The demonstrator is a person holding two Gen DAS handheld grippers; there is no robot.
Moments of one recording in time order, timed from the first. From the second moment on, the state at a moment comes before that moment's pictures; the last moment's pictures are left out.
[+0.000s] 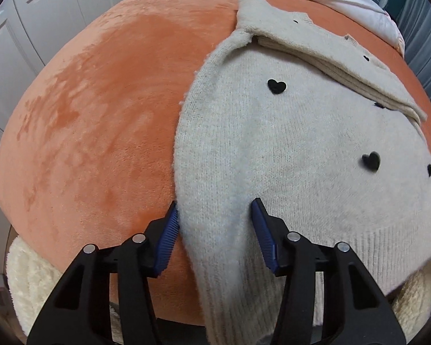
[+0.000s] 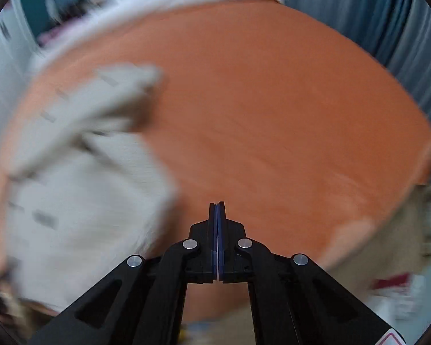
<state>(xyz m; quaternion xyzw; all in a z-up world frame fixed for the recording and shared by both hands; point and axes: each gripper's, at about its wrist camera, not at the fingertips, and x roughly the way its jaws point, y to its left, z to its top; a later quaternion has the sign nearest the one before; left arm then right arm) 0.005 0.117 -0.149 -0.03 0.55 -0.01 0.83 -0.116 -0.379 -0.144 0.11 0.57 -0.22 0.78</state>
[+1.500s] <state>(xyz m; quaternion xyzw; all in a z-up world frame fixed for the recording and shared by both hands) 0.164 -0.161 -0.080 0.09 0.37 -0.27 0.88 0.152 -0.299 -0.072 0.25 0.47 0.09 0.84</state>
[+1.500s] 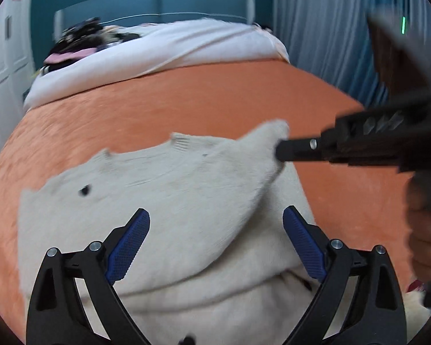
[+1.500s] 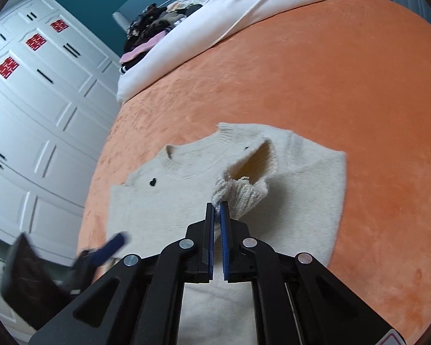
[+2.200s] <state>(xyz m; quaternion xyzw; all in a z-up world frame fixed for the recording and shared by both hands) 0.211 -0.106 -0.036 -0.09 0.37 -0.25 0.89 -0.023 -0.354 -0.103 0.16 0.46 -0.05 0.87</state>
